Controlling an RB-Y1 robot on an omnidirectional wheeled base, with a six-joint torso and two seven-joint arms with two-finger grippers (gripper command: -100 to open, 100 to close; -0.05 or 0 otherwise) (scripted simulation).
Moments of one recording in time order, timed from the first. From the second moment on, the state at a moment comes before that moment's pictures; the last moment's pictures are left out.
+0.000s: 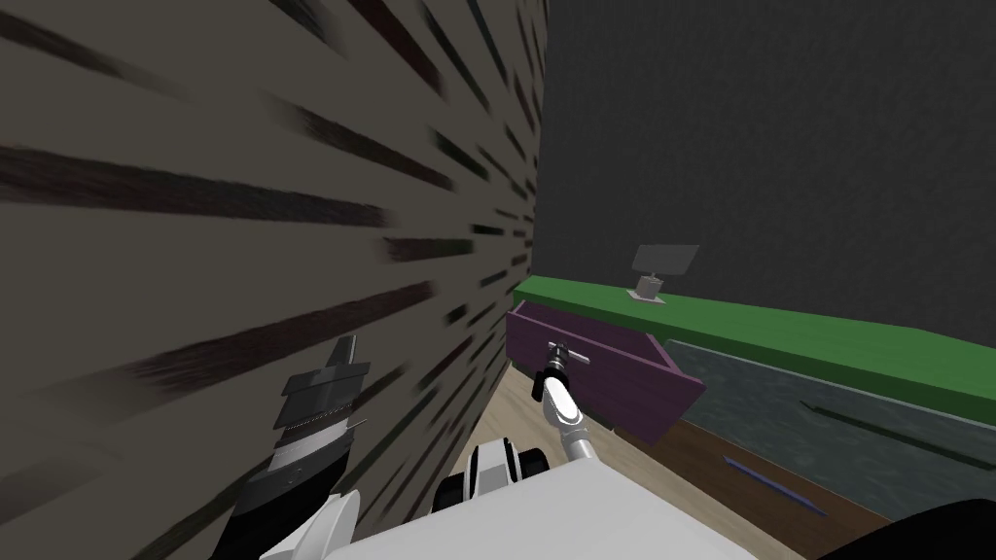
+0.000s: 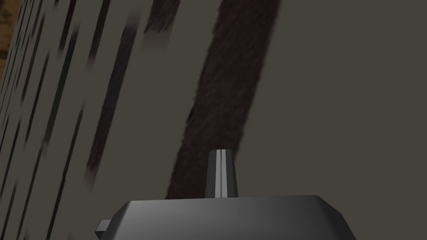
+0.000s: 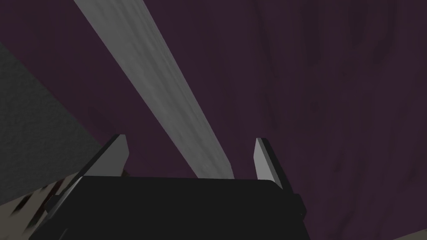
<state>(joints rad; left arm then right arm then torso) 0.56 -0.02 0.04 -2.36 -0.01 -0.44 0.03 0.05 0.05 -0.04 -1.47 1.61 0.65 1.05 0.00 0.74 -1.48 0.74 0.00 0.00</state>
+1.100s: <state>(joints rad) 0.56 -0.02 0.04 -2.36 -0.01 -0.44 0.03 -0.08 0.04 -0.07 -1.50 1.39 0.62 1.33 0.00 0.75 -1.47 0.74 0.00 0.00</state>
